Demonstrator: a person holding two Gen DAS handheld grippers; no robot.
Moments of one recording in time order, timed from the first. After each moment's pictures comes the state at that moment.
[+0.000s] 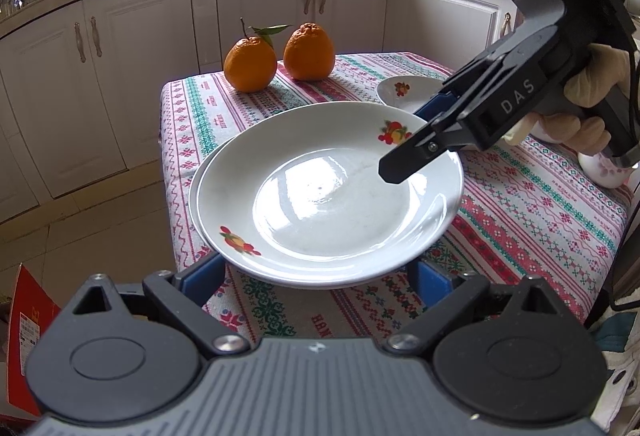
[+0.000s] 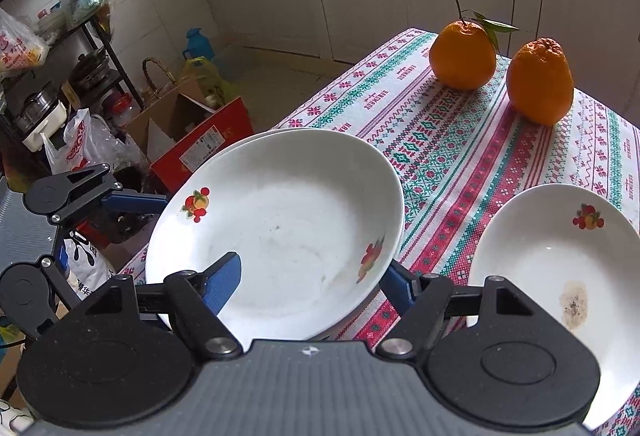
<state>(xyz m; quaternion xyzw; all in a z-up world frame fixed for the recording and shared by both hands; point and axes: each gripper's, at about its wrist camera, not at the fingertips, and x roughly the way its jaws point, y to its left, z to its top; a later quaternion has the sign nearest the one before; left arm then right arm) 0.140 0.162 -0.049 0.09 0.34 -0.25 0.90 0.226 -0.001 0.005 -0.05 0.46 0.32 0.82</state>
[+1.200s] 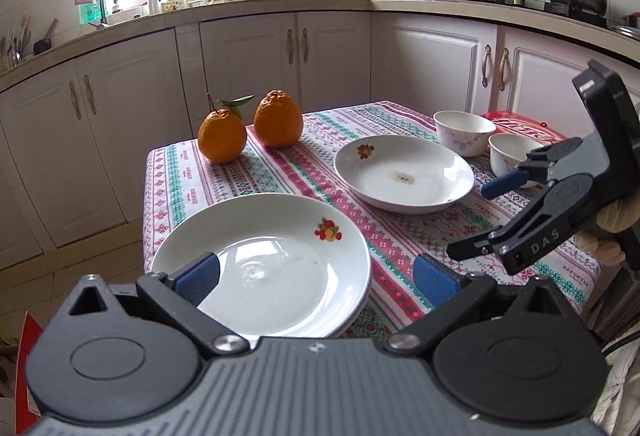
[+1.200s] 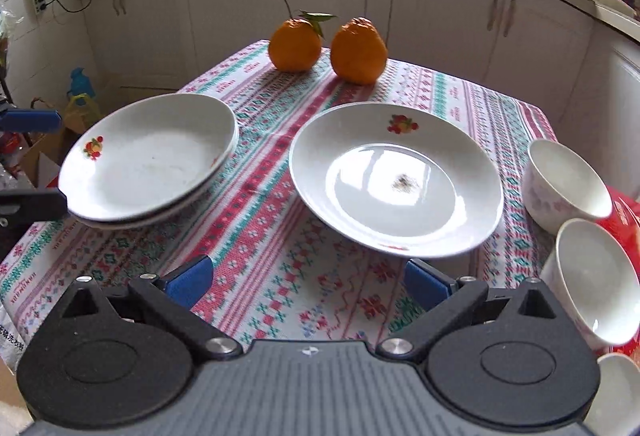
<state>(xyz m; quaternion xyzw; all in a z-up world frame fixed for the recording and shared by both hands) 0.118 0.112 -0.007 0.10 0.27 -0.25 0.92 0.131 -0.090 -0.014 -0.06 0.41 0.12 0.90</state>
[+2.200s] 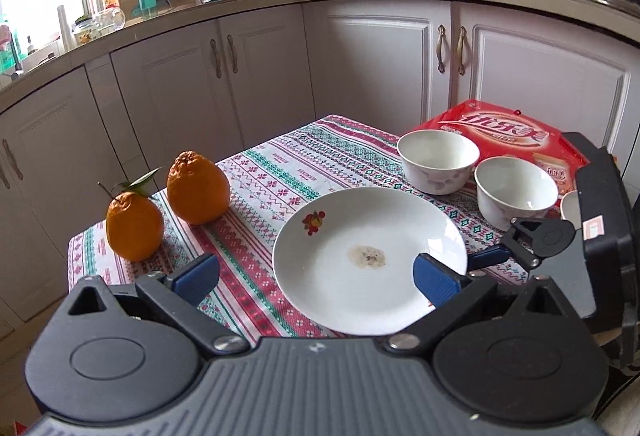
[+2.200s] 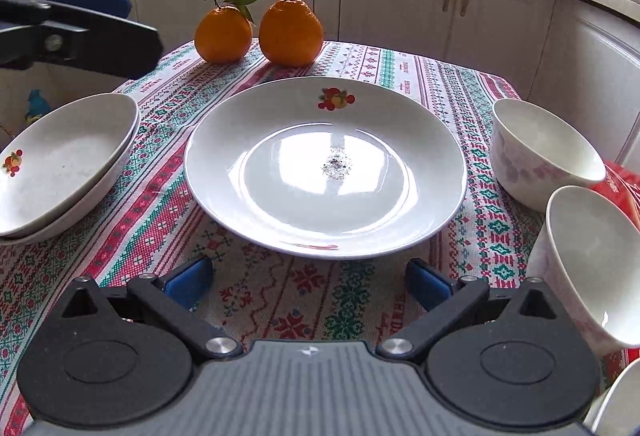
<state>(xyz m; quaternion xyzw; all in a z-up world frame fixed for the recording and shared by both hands) 0.223 0.004 0.016 0.17 0.27 -0.33 0.89 0.171 -0.123 -0.057 -0.03 0.40 0.07 0.91</state>
